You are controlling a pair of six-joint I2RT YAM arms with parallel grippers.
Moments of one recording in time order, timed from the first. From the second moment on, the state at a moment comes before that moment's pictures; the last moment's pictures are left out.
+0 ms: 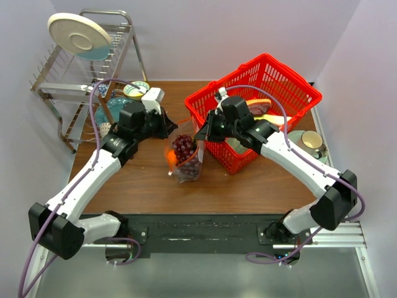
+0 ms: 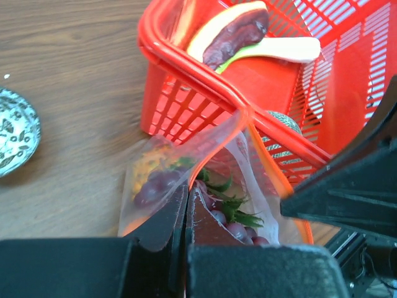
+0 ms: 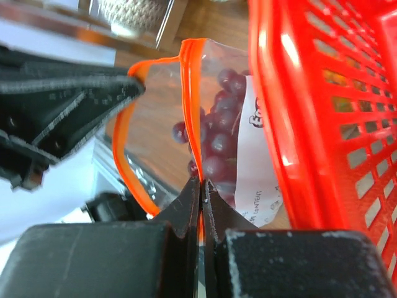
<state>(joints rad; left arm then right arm) -0.44 1.17 1.06 -0.28 0.20 -0.37 0.71 1.46 1.36 -0.48 -0.20 0.76</state>
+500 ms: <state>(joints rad) -0.43 1.28 1.13 -0.27 0.28 -0.27 0.77 1.70 1.76 -0.89 0.18 1.04</state>
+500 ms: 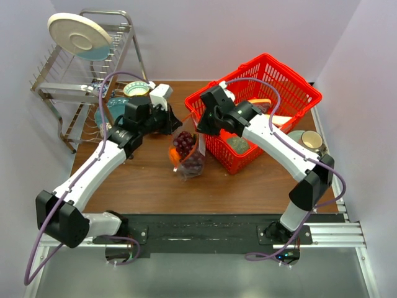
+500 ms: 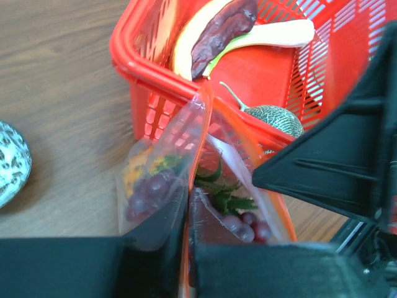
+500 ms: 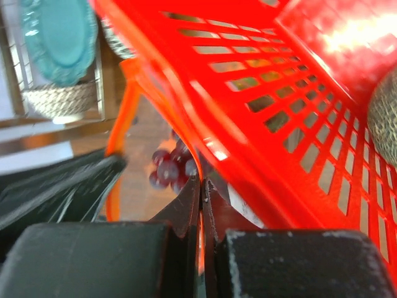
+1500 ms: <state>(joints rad) -0.43 0.80 0.79 -0.30 0.34 -0.39 0.77 1.71 1.74 -0.86 0.19 1.22</state>
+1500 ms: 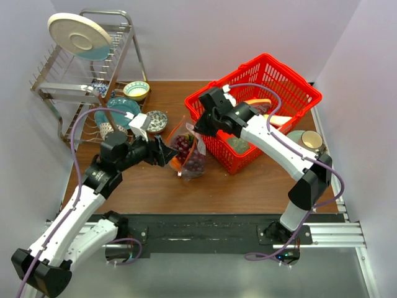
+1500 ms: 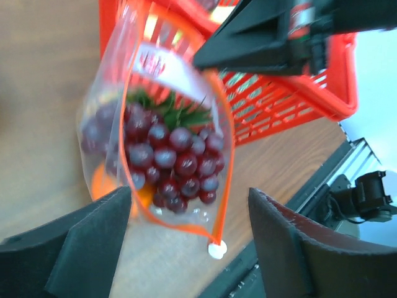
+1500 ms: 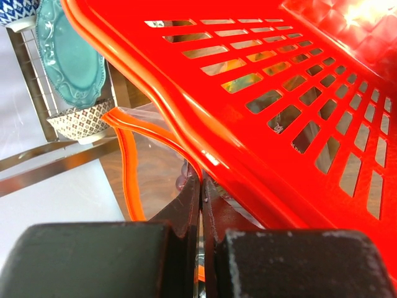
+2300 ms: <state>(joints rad) -0.43 0.99 0.79 -0.26 0.26 -0.45 0.78 1.65 1.66 -0.82 0.15 1.17</state>
